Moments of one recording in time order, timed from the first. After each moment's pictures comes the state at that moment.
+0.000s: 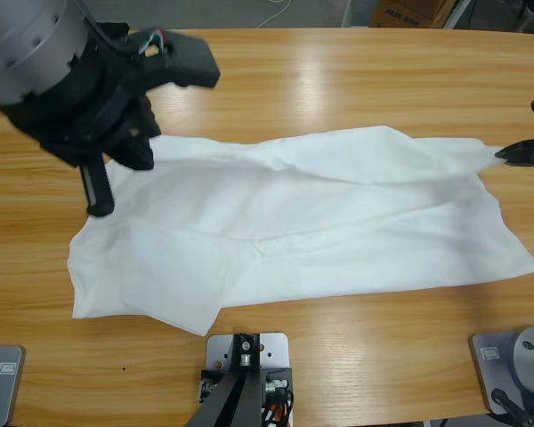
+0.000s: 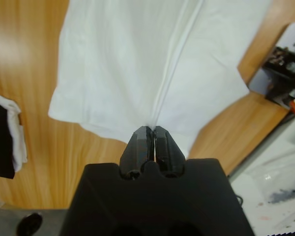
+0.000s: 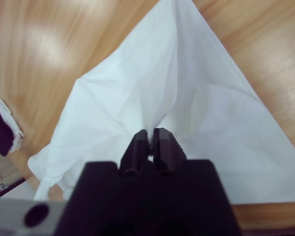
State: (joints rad) arm 0 -1.07 1.93 -2.01 1.51 0.13 0.16; arm 1 -0.18 1.38 -0.78 0.56 0.37 0.60
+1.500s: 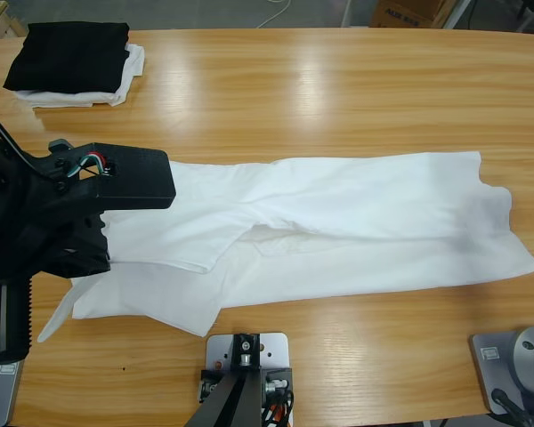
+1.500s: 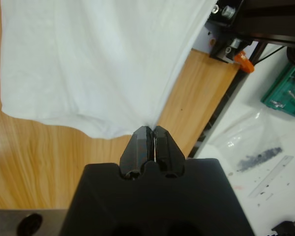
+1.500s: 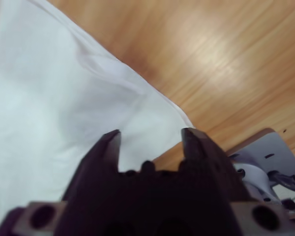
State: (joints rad) arm 0 -1.17 1.81 -1.81 1.51 -0.01 0.10; arm 1 -0.17 1.36 -0.86 0.93 0.06 0.61
